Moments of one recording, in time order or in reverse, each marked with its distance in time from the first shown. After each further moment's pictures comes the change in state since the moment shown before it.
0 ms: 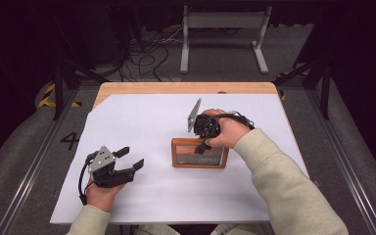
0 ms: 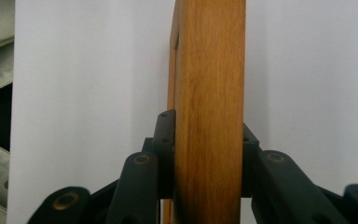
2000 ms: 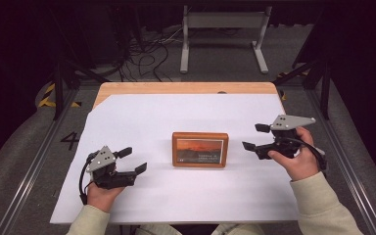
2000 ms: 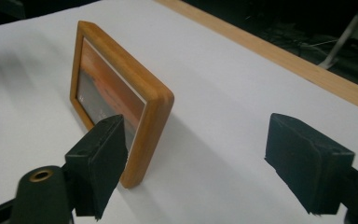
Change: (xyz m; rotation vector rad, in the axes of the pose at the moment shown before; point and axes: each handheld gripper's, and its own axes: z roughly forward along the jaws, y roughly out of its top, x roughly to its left) left arm -0.004 0.007 -0.003 -0.008 -0.094 0.006; right arm 0.081 -0.177 -0.059 -0.685 -0.554 0.483
